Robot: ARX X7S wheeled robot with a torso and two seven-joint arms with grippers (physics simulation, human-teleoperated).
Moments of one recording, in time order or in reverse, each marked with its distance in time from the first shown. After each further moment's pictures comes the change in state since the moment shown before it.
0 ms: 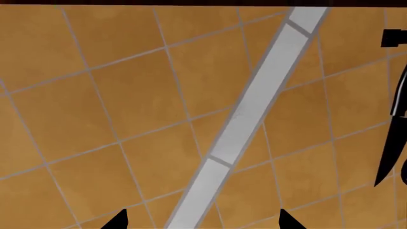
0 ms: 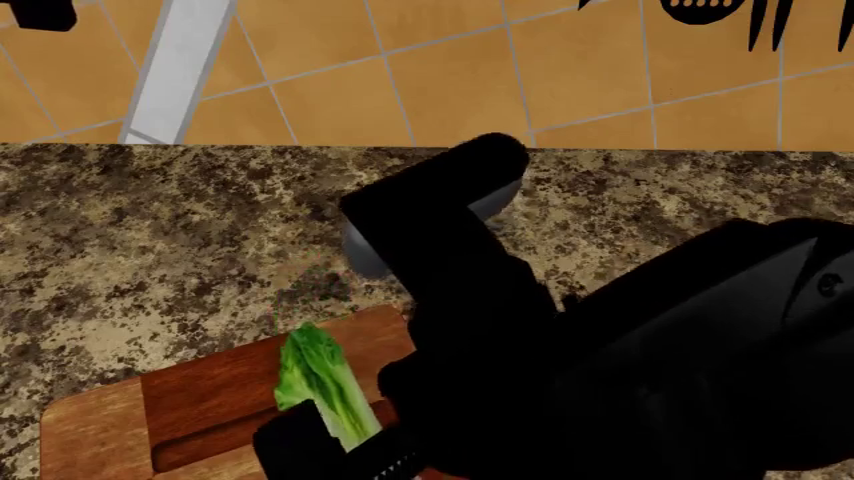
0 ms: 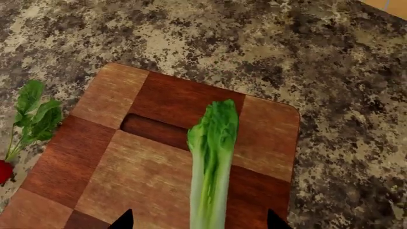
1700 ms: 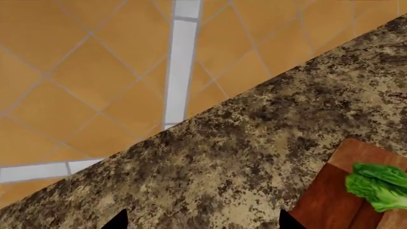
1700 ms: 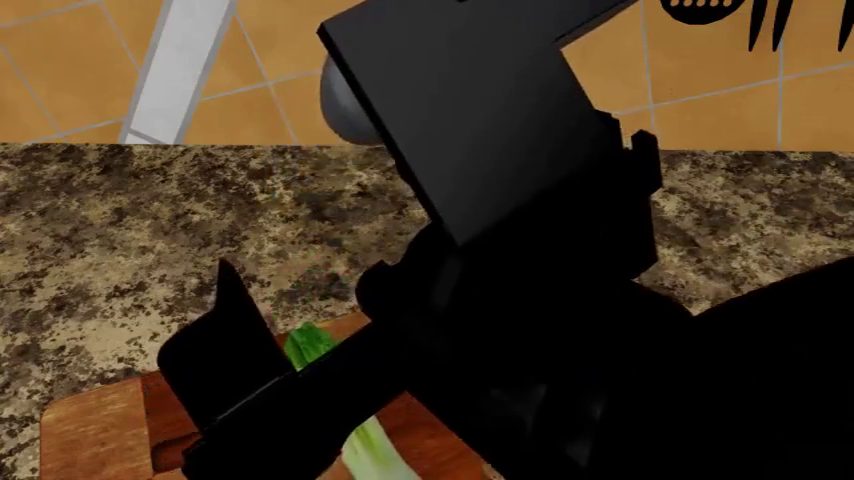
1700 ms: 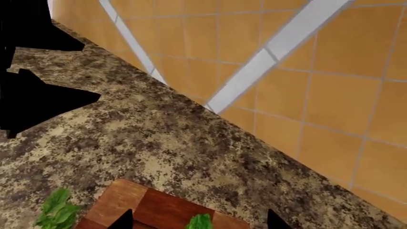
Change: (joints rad) left arm -0.424 -0.650 0.633 0.106 -1.480 -0.208 -0.695; right arm 0.152 0.098 0.217 -0.350 0.008 -0.208 0.130
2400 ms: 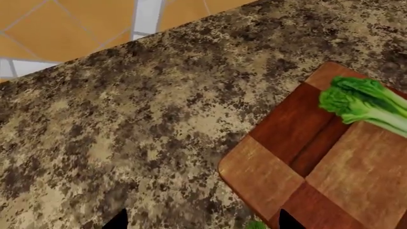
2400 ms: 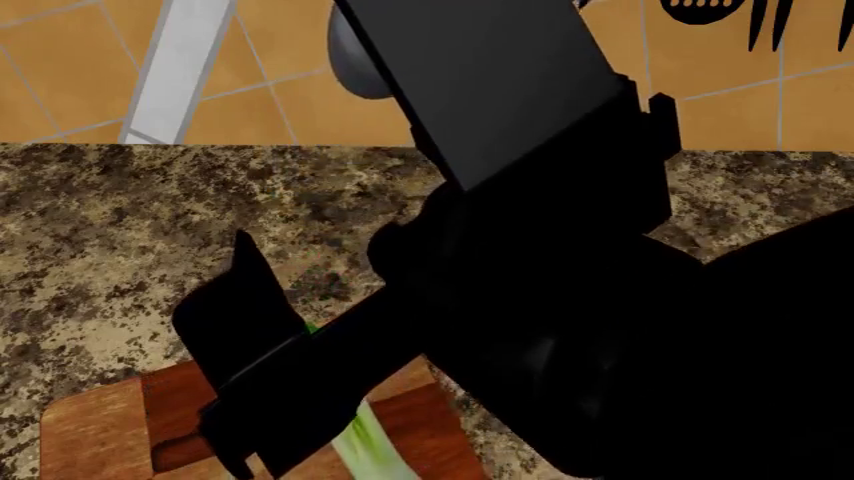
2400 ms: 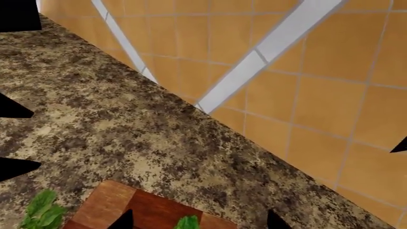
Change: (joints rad) left arm 0.161 -0.290 0.131 0.204 -0.275 0.199 -0.065; right arm 0.061 -0.003 -0.030 0.060 0.000 0.038 -0.008
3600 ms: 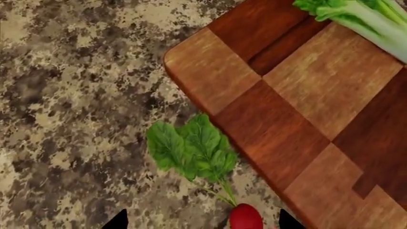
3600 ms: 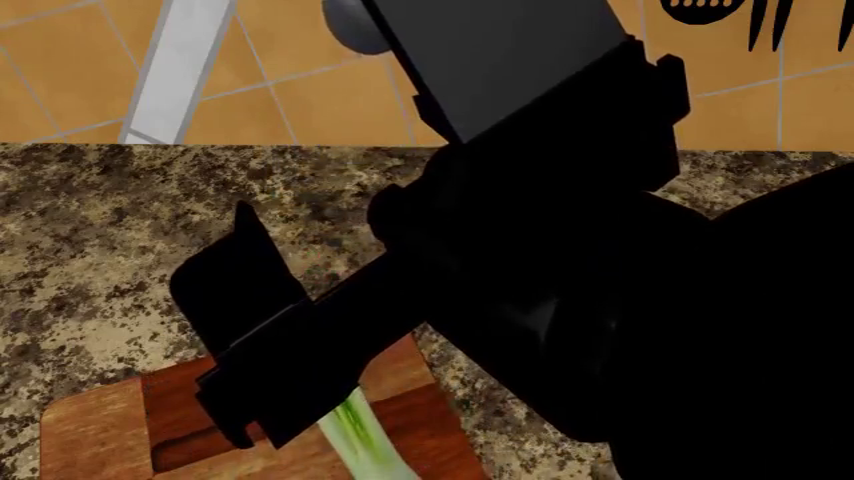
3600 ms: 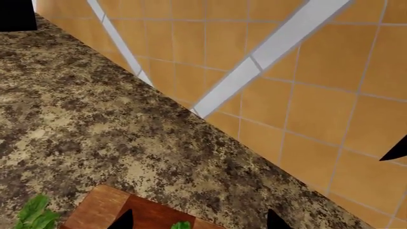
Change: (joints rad) left arm 0.172 -0.251 0.144 0.316 -0.140 0.272 0.027; right arm 0.057 -0.007 -0.022 0.043 -0.009 0.022 -0.020
